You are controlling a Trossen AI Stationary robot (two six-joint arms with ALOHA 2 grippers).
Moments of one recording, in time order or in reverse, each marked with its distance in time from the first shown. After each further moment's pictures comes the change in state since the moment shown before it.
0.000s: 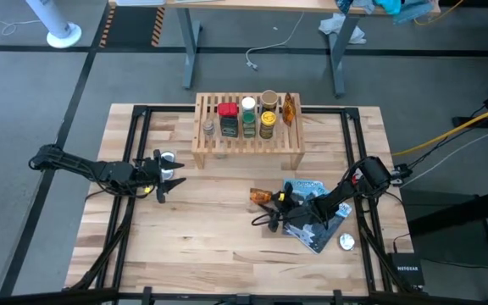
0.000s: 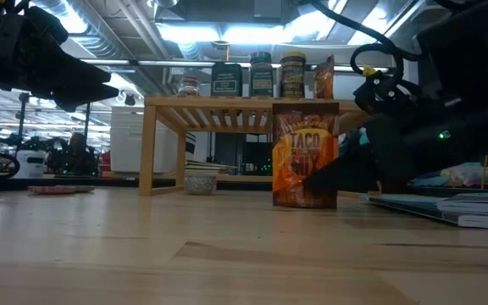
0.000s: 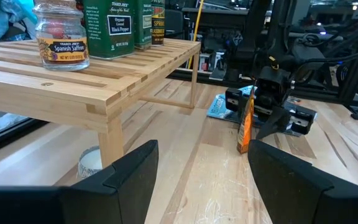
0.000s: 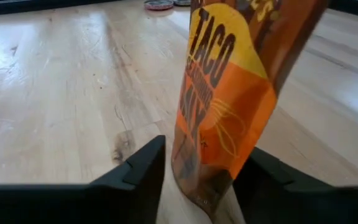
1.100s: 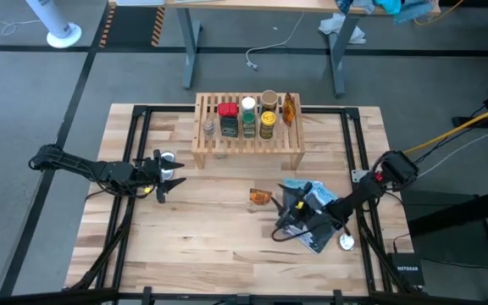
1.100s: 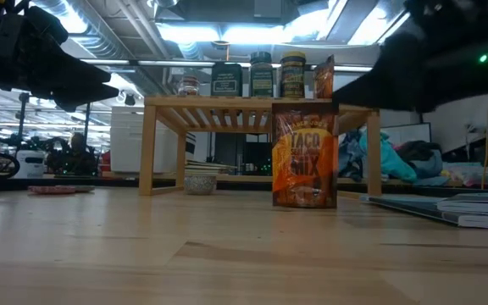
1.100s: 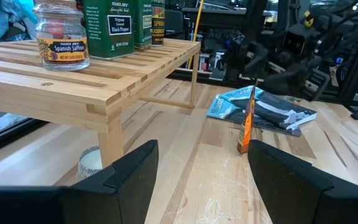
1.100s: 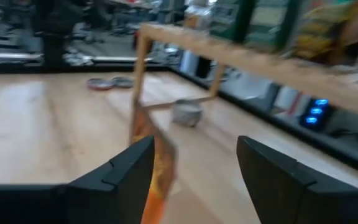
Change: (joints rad) left arm 0.000 0.000 0.000 0.000 0.000 0.000; right arm 0.191 -0.233 -0.001 -0.012 0.563 -0.321
